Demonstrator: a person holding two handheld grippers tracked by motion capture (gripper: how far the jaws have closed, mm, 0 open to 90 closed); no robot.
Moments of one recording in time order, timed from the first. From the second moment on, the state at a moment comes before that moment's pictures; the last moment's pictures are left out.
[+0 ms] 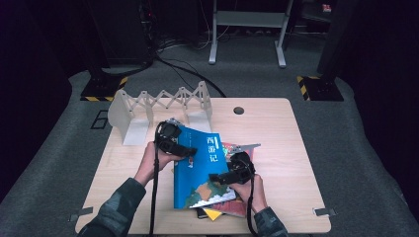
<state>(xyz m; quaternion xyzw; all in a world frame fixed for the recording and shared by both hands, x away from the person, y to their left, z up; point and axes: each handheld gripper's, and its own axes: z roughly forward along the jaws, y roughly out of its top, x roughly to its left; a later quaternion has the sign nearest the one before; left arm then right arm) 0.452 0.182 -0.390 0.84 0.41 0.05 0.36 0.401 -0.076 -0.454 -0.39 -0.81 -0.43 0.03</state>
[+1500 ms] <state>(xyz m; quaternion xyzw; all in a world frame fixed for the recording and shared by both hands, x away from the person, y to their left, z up) 0.430 0.188 -0.351 0.79 0.42 0.05 0.45 0.379 -0.244 -0.528 -0.52 -0.74 -0.36 -0.21</state>
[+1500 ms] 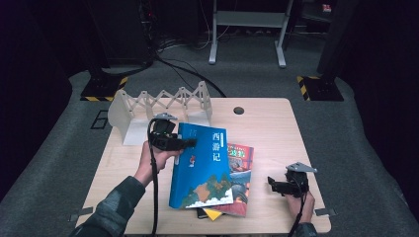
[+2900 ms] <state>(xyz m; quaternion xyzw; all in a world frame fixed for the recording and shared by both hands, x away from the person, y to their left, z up) 0.404 0.294 -0.229 0.71 0.43 0.26 0.49 0.383 -0.238 -0.529 -0.53 -0.75 -0.33 -0.23</state>
